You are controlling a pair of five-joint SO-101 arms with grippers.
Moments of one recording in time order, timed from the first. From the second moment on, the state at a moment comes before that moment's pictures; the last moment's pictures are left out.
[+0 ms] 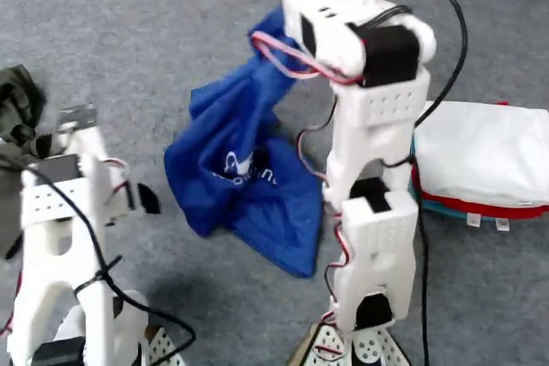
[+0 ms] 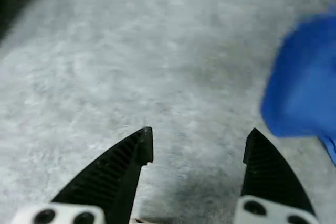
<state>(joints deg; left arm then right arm) -13.3 -34.0 46.0 78.5 -6.4 -14.8 32.1 -88.3 100.0 -6.5</state>
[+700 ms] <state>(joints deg) -3.0 -21.5 38.8 66.8 3.5 19.3 50.1 -92.9 101.3 7.9</state>
